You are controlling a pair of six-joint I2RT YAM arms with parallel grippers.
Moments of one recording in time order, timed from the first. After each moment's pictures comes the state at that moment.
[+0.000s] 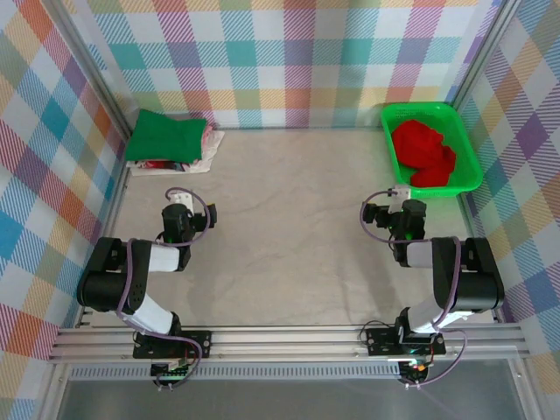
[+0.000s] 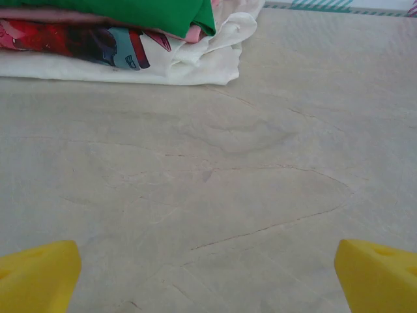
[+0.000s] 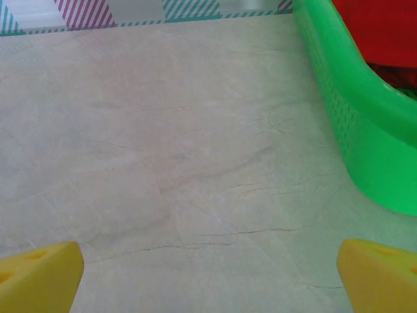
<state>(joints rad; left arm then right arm) -0.08 1.56 0.41 0.72 -0.13 -0.11 -0.01 1.53 0.40 0.72 -0.15 0.04</state>
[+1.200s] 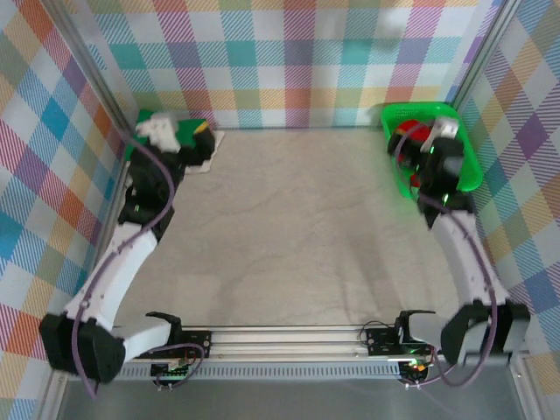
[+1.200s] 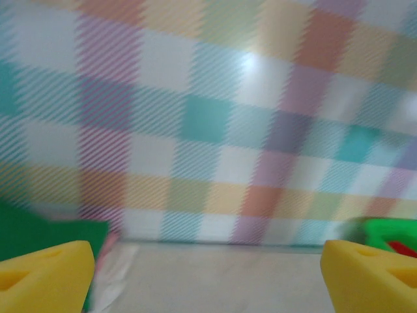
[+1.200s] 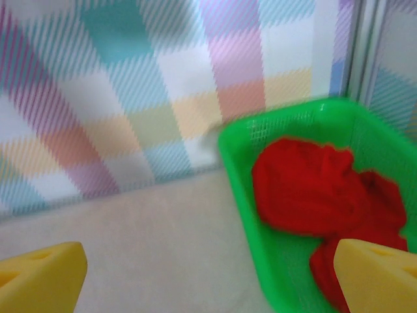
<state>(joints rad) -0.28 1.22 1.19 0.05 -0.06 -0.21 -0.02 1.30 1.21 -0.17 0.08 0.25</state>
